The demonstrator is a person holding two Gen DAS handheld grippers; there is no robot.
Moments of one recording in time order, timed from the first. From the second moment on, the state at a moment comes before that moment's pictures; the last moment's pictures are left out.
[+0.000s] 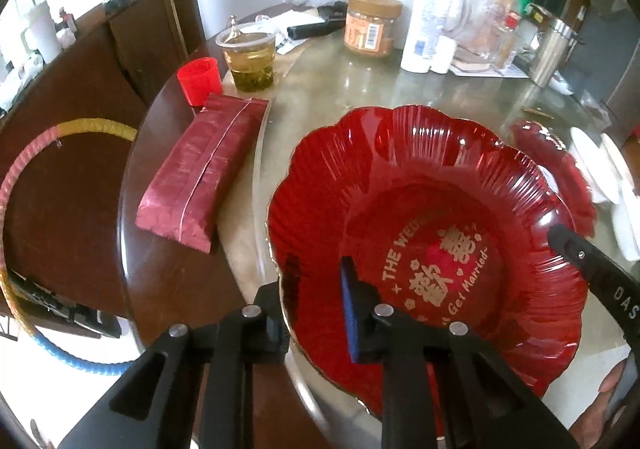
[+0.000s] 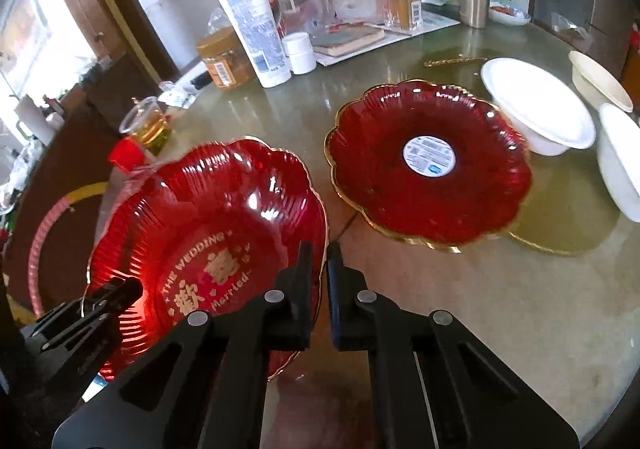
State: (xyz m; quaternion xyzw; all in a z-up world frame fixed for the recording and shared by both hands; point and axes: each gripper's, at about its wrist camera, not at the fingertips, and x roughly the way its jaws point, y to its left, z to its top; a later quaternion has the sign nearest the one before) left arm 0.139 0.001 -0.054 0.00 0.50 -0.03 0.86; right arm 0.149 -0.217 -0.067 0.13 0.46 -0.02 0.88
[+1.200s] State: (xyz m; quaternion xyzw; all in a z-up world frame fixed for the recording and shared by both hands) left arm 0.002 0.017 0.013 0.00 0.42 -0.04 0.91; right arm 0.023 -0.315 -0.031 0.20 0.37 -0.01 0.91
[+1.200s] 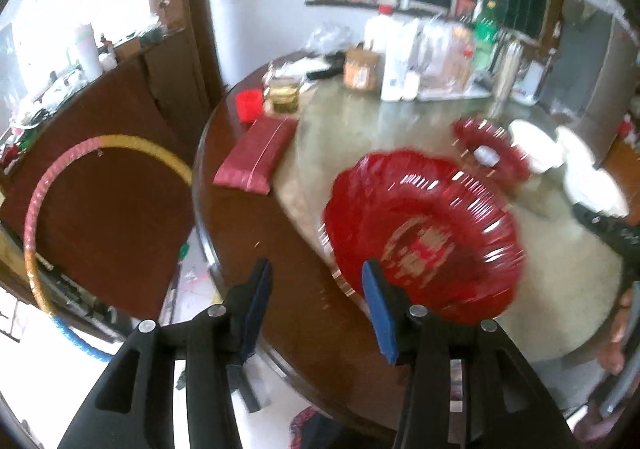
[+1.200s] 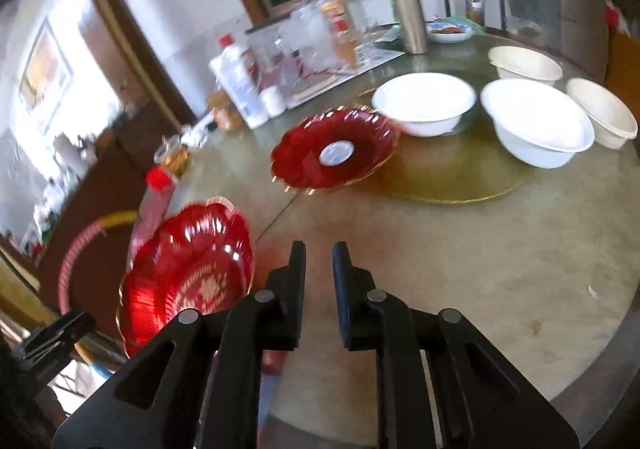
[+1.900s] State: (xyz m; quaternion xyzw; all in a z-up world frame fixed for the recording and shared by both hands) left arm 0.196 -0.146 0.033 -0.04 0.52 -0.11 0.85; right arm 0.148 -0.423 -0.058 0.37 0.40 0.03 0.84
